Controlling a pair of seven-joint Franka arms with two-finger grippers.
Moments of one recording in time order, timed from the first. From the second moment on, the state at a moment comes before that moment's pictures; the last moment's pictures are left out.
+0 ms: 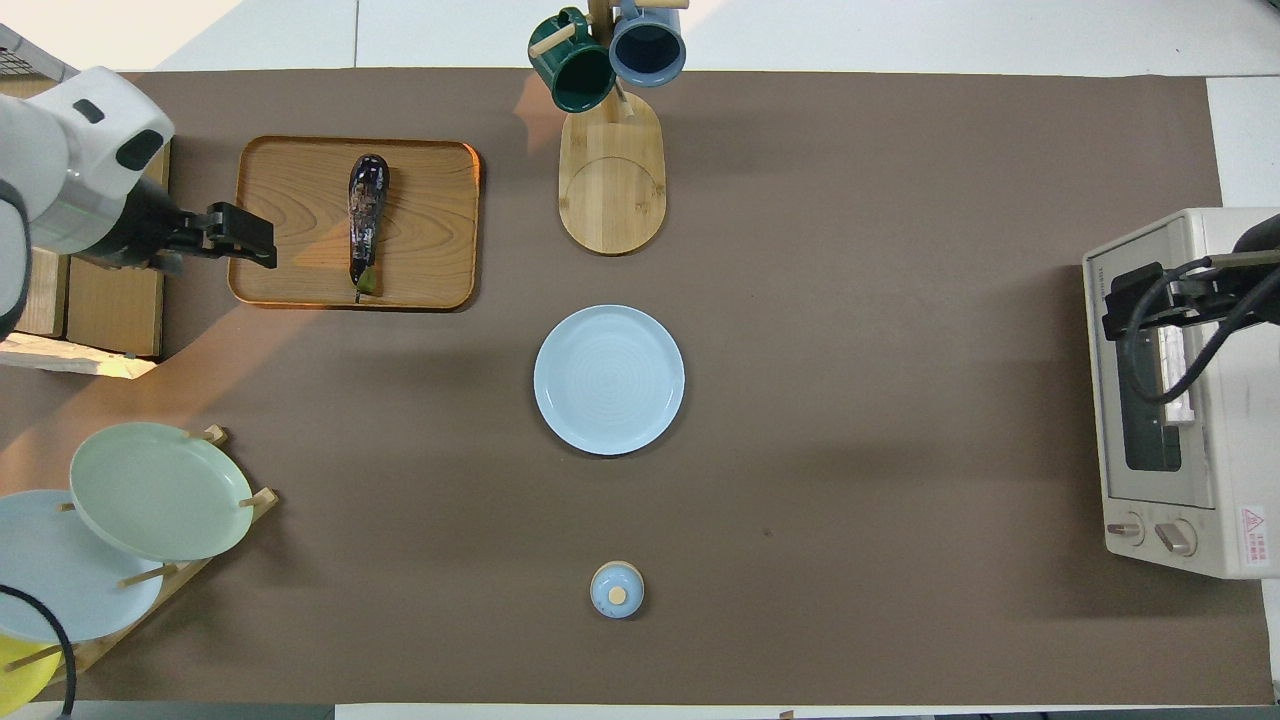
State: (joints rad) left arm -0.05 0.22 -0.07 -1.60 -0.05 1.81 -0.10; right arm 0.02 0.02 -0.05 -1.60 -0.03 1.51 -0.05
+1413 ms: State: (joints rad) left arm -0.10 0.58 -0.08 -1.60 -0.05 2.29 0.06; right arm -0.09 -0.06 -0.07 -1.97 -0.16 1.91 -0.13
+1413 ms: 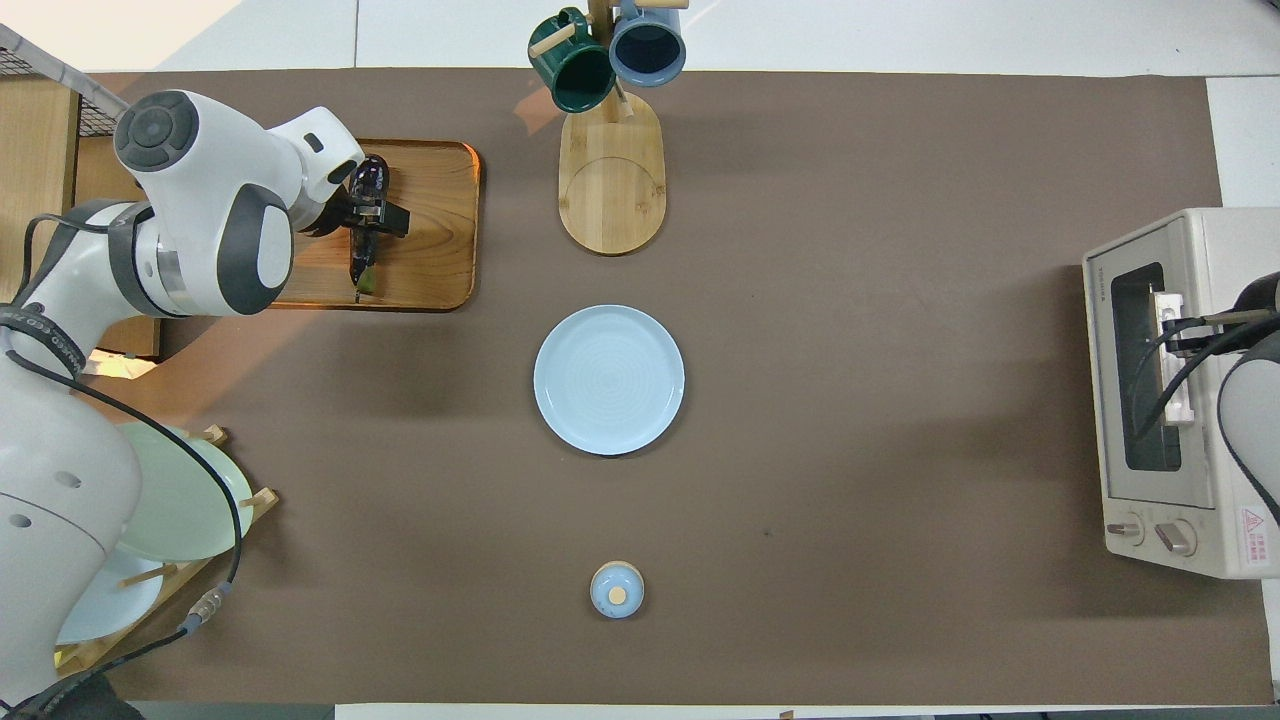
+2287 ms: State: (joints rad) left arm -0.10 0.53 -0.09 -1.53 -0.14 2.13 0.08; right arm -0.11 -0.08 -0.06 -2.05 -0.18 2.02 -0.13
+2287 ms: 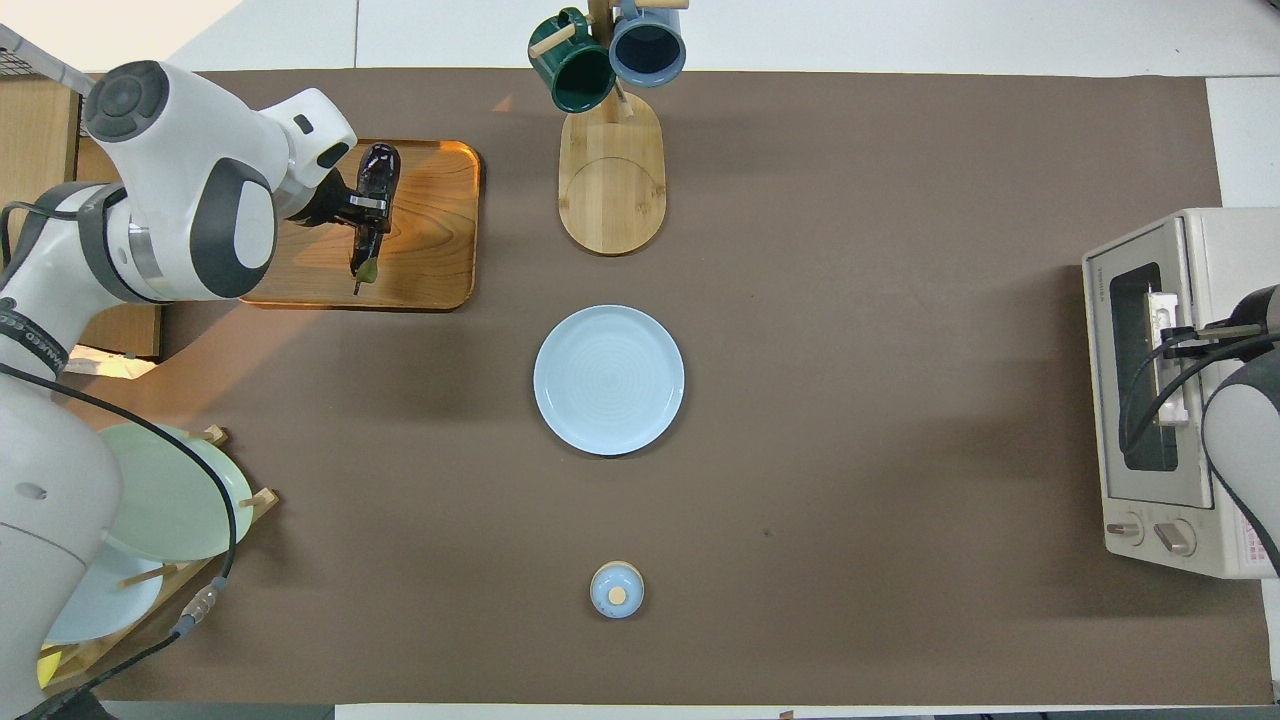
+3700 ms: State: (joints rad) left arm -0.57 0.25 -0.09 -2.03 -0.24 2.38 -0.37; right arm 0.01 0.01 -0.01 -2.21 -0.10 2.26 -0.03
